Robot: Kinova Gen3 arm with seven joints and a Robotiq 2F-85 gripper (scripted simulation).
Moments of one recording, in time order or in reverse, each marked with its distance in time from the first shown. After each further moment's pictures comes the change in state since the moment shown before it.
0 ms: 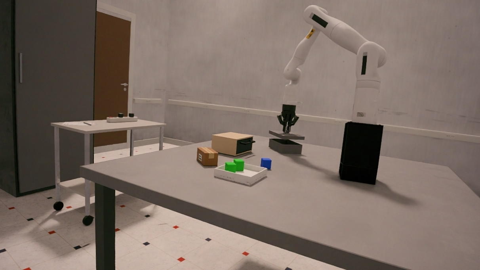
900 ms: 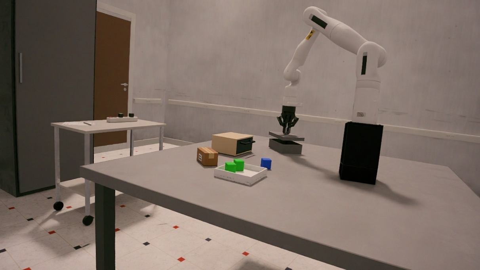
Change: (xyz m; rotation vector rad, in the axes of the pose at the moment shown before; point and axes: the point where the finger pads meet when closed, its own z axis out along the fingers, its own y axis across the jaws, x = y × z) arm 0.000 0.000 0.007 0.000 0.000 0.000
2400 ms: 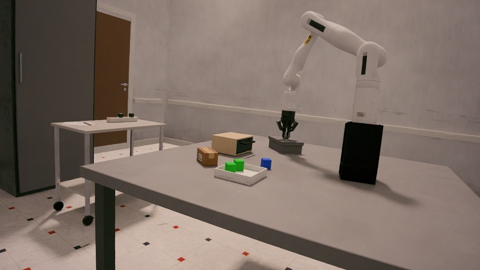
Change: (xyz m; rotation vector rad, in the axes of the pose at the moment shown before) arm 0.000 0.000 0.026 0.000 0.000 0.000
